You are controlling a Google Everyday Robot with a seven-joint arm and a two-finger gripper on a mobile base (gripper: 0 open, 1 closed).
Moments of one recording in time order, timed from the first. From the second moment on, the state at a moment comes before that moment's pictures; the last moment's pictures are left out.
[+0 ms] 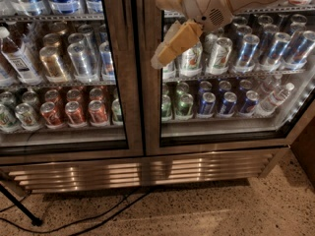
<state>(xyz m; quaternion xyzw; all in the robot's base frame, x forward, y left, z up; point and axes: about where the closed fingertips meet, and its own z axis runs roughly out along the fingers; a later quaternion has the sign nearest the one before) 0.562 -0.011 1.019 -0.66 0.58 0.21 0.43</state>
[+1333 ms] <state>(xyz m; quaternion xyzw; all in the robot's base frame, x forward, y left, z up) 0.562 0.017 1.018 -0.68 0.55 0.24 0.42</state>
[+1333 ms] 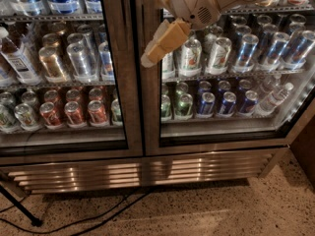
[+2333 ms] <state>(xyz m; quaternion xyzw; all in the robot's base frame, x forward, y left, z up) 0.558 0.018 1.014 -0.69 0.54 0.25 0.41</state>
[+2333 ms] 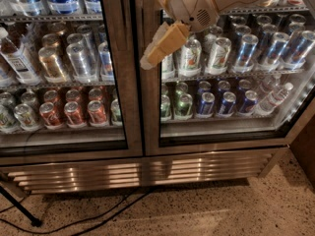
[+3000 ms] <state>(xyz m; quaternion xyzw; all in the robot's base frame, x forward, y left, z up) 0.555 0.019 1.013 -0.69 0.54 0.26 0.41</state>
